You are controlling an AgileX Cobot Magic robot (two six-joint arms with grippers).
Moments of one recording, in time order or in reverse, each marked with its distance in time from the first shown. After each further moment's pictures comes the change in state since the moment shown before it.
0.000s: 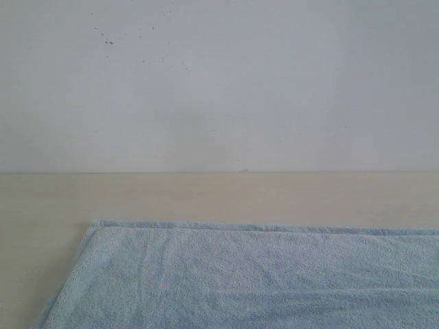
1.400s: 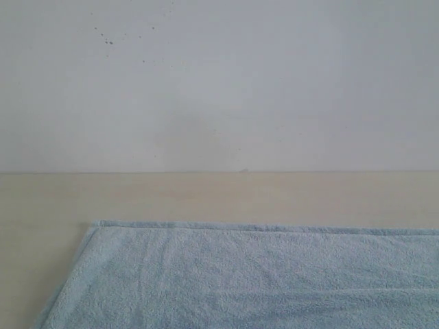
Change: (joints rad) left arm 0.004 -0.012 0.002 1.817 0.541 -1.756; right arm 0.000 0.000 0.000 -0.021 0.000 -0.016
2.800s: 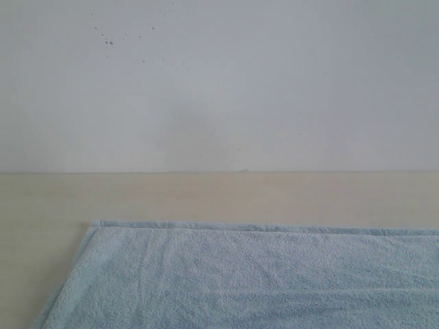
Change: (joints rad) left arm 0.015 0.000 0.002 -0.184 0.006 0.272; right arm 0.081 -0.002 0.000 -0.002 0.000 0.000
